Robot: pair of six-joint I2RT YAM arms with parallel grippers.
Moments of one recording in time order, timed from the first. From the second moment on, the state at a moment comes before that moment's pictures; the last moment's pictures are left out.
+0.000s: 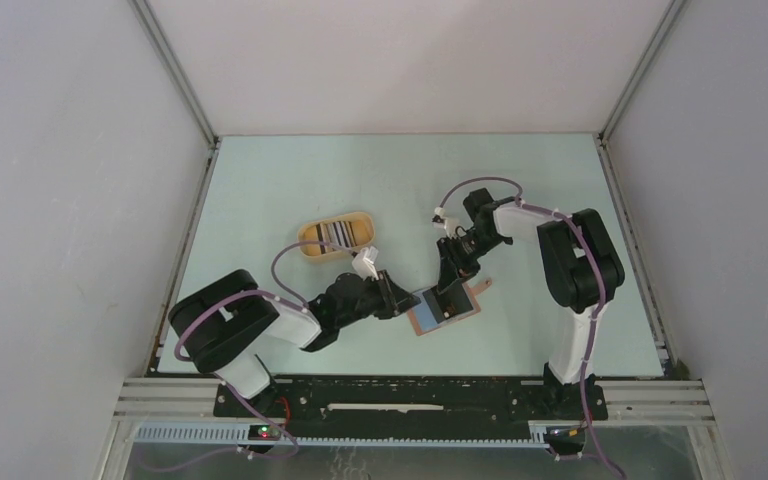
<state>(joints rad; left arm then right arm) -0.88 1.60 0.35 0.92 0.08 -0.99 0.35 1.97 1.20 -0.72 -0.80 -0.12</state>
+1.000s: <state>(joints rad) -0.88 1.61 0.32 0.83 0.09 -0.99 0.44 1.90 1.22 -0.77 -0.63 -0.18</state>
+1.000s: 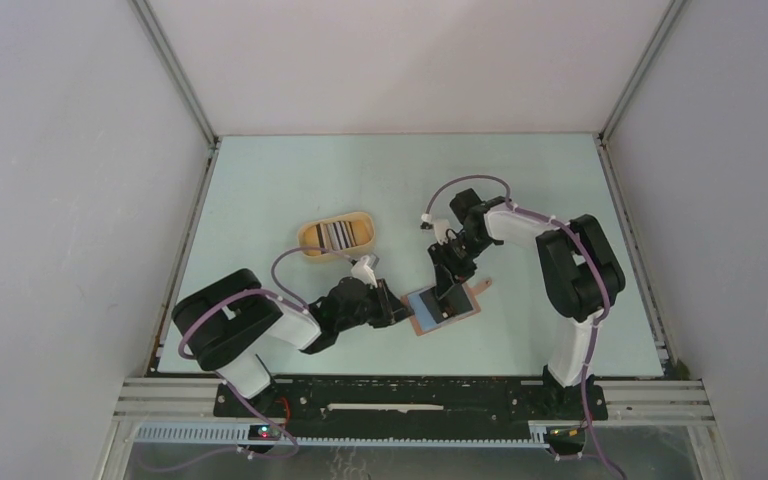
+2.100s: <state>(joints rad) -0.88 1.63 0.33 0.81 0.11 -0.98 0.49 1.90 1.24 -0.80 -0.59 -0.19</state>
